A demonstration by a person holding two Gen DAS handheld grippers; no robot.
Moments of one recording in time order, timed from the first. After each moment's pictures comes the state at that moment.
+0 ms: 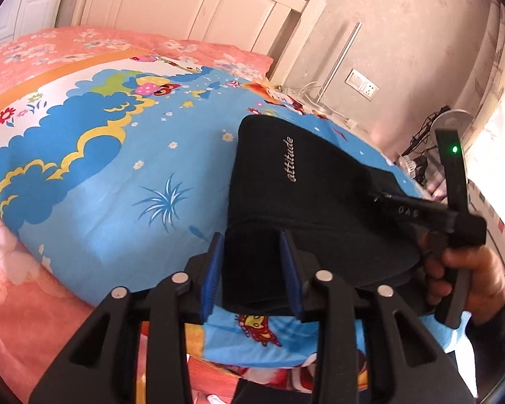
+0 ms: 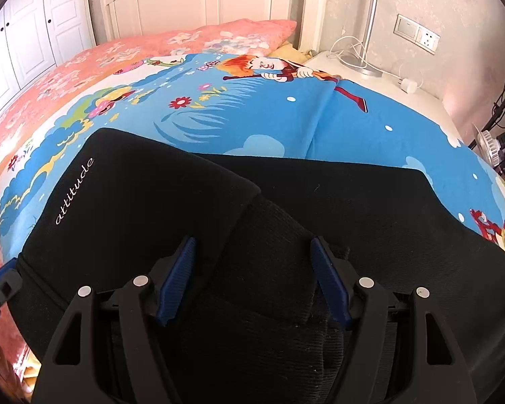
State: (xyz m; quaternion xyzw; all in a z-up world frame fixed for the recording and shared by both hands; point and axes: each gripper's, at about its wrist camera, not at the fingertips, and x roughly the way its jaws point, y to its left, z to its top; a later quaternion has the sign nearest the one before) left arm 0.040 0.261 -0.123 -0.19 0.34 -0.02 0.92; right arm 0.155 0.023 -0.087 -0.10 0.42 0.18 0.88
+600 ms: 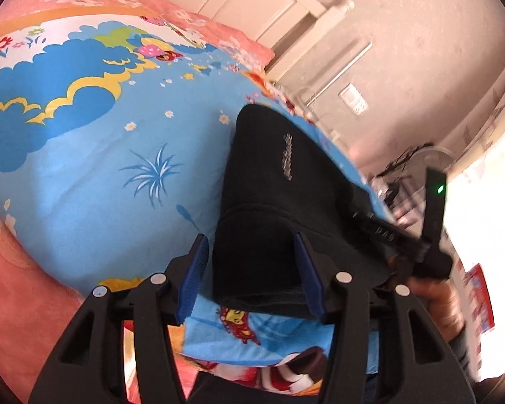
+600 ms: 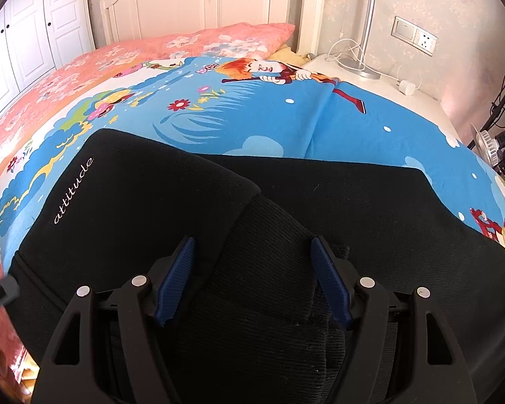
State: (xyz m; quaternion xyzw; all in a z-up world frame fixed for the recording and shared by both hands) left arm 0.041 0.282 -0.140 -0.31 0.35 -0.07 0.88; right arm 0.153 0.023 -0.089 -0.10 0.42 0.18 0.89
